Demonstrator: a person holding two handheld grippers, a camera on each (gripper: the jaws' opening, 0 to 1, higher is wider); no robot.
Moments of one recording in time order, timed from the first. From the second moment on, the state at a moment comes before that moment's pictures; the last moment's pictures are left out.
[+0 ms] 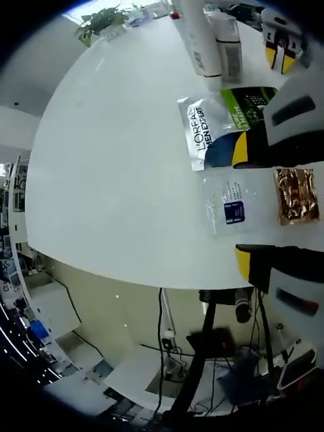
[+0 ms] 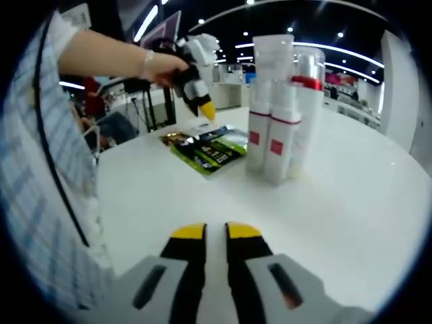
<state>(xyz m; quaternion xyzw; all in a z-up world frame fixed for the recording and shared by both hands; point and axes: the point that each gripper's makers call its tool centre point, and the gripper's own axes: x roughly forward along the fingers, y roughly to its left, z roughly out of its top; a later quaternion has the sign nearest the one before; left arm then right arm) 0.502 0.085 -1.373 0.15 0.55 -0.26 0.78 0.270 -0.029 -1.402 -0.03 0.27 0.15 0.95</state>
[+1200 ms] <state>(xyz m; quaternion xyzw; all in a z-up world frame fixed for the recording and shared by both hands) 0.428 0.153 -1.396 0.03 0.44 -0.30 0.84 0.271 -0.017 -1.397 -0.04 0.29 0.16 0.94</state>
